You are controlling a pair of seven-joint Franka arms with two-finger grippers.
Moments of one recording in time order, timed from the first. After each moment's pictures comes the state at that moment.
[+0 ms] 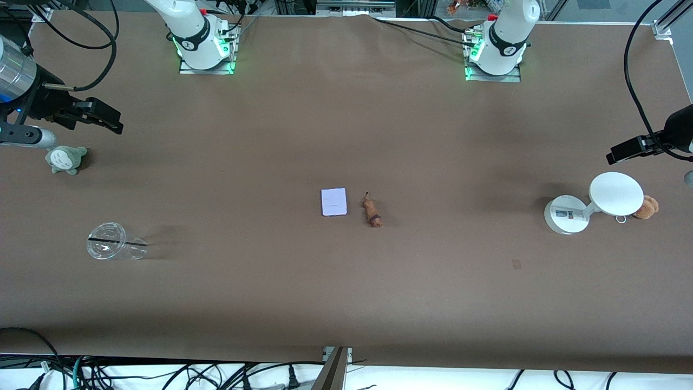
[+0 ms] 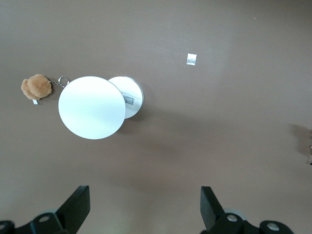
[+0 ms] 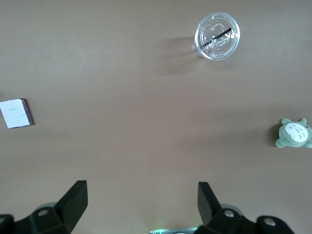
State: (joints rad) left arm 0.10 0.16 -0.03 -1.45 0.00 1.49 -0.17; right arm -0.03 0.07 0.14 -1.49 0.00 1.47 0.20
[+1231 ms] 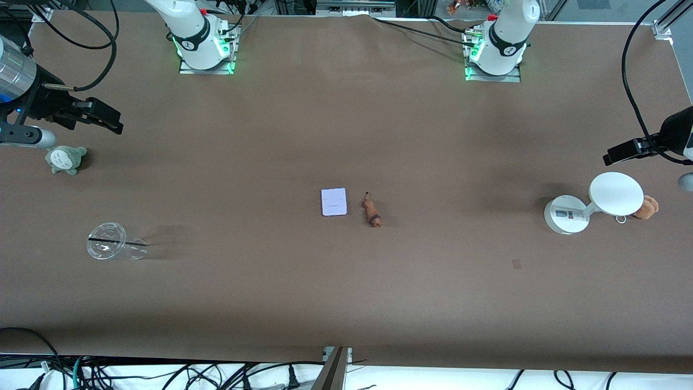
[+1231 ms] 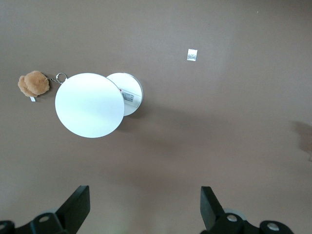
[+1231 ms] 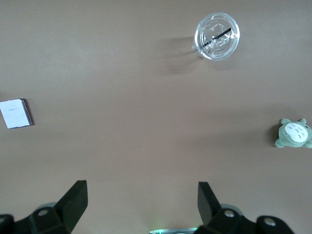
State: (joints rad) left arm 0.10 0.18 -0.03 -1.45 0.00 1.48 -0.17; right arm -0.03 0.07 0.14 -1.49 0.00 1.48 0.20
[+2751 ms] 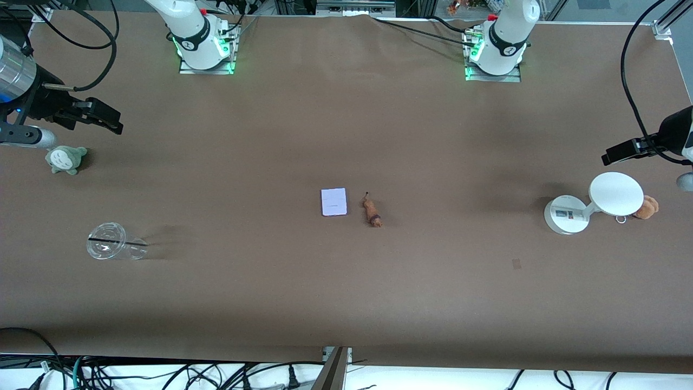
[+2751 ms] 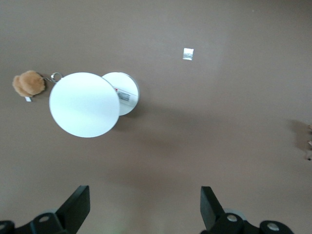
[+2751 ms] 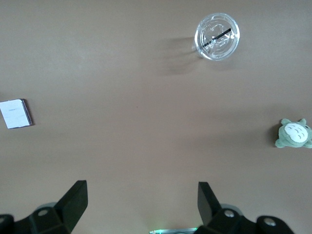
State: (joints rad) left arm 0.10 0.18 -0.03 -1.45 -0.03 1.48 -0.17; right arm -0.03 0.07 0.14 -1.49 0.00 1.48 0.20
